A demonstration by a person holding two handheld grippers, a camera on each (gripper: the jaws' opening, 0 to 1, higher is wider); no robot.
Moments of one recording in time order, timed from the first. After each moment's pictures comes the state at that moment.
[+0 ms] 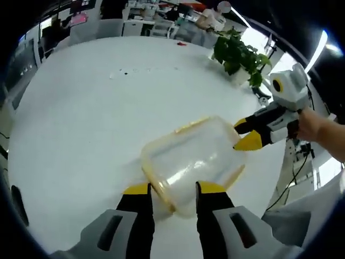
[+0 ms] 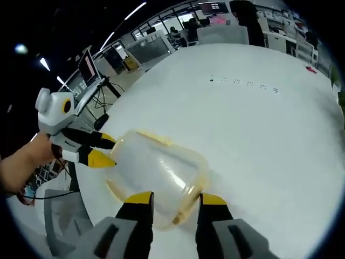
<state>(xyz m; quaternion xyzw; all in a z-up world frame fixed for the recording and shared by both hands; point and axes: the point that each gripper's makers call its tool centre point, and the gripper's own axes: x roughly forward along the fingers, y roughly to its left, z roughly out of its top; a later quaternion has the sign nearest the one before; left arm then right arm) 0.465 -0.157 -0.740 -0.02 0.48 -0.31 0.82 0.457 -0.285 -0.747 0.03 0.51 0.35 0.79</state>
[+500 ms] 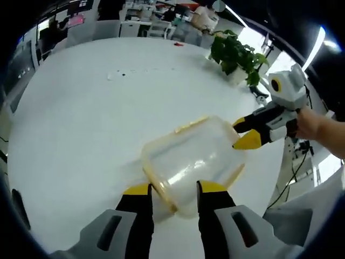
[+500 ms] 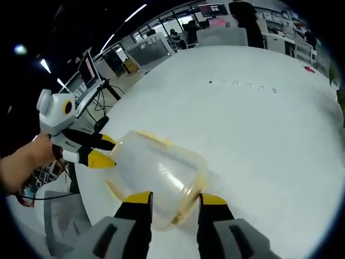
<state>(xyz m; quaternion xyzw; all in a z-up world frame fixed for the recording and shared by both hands) 0.466 -0.155 -0.735 -0.02 0.48 -0.33 0.82 0.470 -0.284 -0.742 0.04 0.50 0.34 0.80</state>
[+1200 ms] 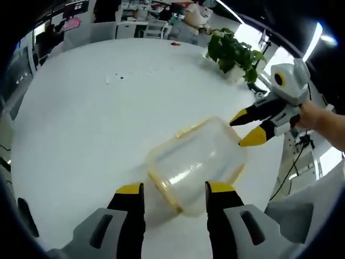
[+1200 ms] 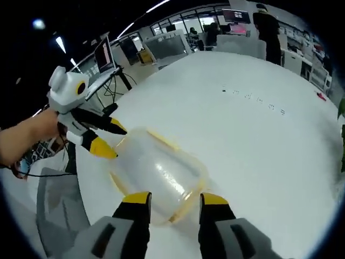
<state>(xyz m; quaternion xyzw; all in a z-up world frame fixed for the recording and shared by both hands) 0.470 -0.145 -0.722 0.04 0.47 -0.34 0.81 0.469 -0.287 -0.716 -0.05 0.46 0.40 0.79</state>
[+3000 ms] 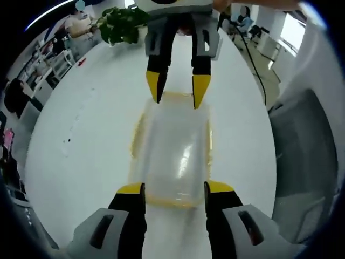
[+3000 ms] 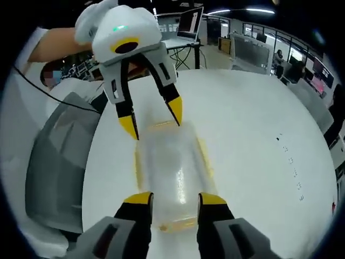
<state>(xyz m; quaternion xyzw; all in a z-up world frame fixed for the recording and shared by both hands) 0.450 -0.178 -0.717 0.35 0.39 -0.55 0.65 0.456 -0.258 -0.711 -0.27 0.39 0.60 0.65</state>
